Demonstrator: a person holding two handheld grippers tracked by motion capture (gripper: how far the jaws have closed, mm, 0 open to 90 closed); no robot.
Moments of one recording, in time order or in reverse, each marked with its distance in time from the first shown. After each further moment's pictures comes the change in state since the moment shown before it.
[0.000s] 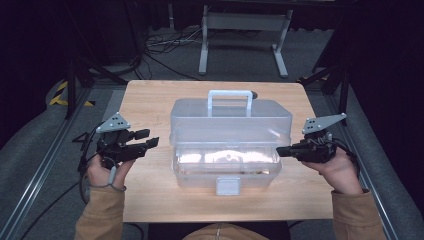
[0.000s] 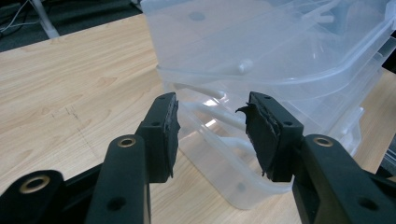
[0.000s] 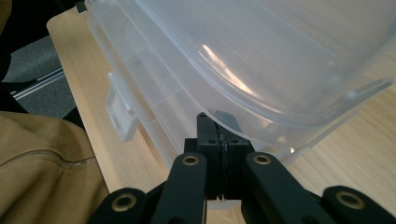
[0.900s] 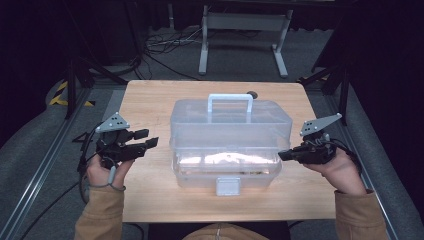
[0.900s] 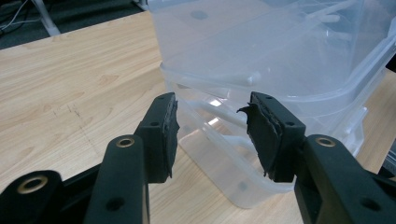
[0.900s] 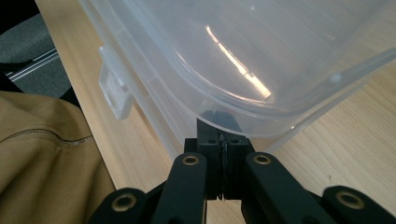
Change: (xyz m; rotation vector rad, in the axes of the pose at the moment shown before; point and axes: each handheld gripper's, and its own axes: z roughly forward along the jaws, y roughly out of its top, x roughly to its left) left arm 0.002 -0.001 0.001 0.003 0.003 -0.008; right arm -0.004 -0.004 0.003 0.097 0.001 0.008
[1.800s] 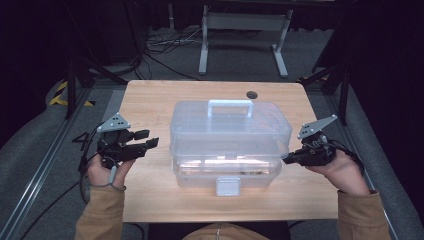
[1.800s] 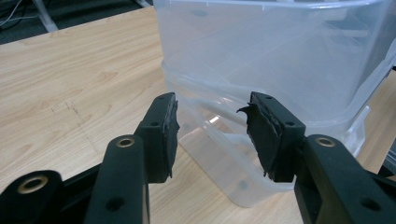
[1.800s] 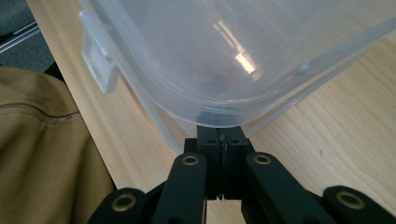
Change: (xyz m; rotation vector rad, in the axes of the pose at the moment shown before) left arm 0.002 -0.001 0.002 0.010 -0.004 0.000; right arm -0.002 -0.004 0.004 0.101 -0.029 -0.017
